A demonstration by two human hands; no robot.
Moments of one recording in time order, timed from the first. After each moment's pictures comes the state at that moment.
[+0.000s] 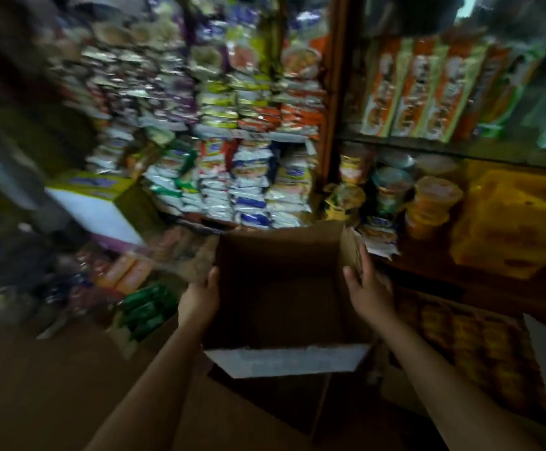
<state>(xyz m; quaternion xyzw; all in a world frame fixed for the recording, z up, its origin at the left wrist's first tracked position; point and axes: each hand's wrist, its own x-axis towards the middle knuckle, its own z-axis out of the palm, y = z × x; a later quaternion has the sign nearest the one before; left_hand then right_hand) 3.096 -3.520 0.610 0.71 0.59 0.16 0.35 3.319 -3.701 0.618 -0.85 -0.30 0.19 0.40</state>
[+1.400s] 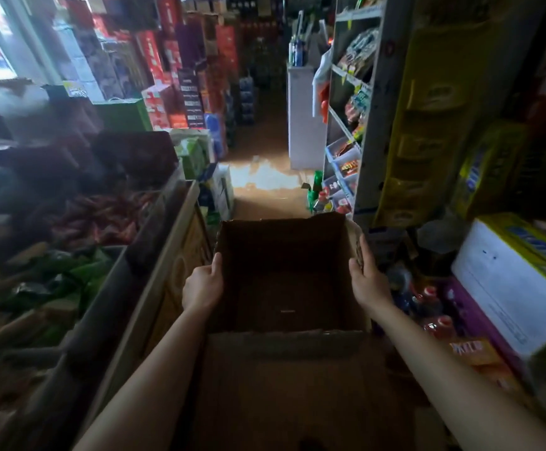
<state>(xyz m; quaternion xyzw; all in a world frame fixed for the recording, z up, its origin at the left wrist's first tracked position) 2.292 -3.231 0.645 0.27 0.88 0.36 0.16 2.545 -3.111 0.649 -0.55 -0.70 0.35 0.29</state>
